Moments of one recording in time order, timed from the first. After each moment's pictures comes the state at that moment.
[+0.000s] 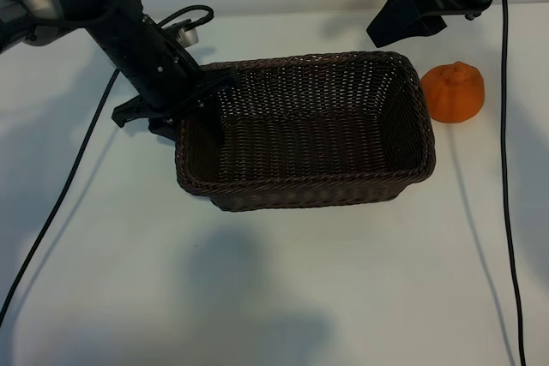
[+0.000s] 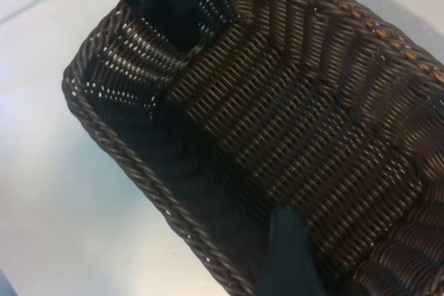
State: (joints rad) left arm -0.23 2.16 -1.57 -0.44 1.07 -0.09; right arm 0.14 1.69 -1.55 0.54 1.10 -0.58
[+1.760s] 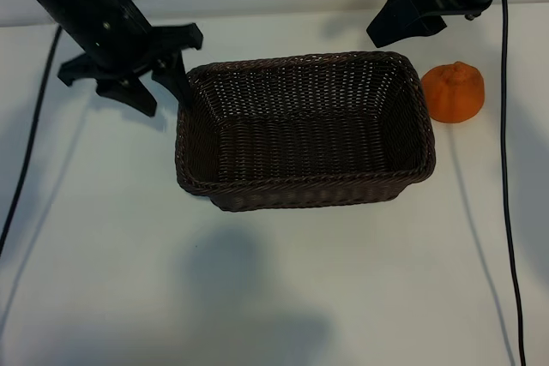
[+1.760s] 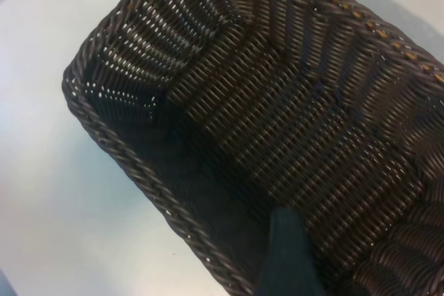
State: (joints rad) left arm -0.20 1.92 -1.58 -0.36 1.18 -0.09; right arm 0.14 1.69 -1.55 0.54 1.10 -0.58
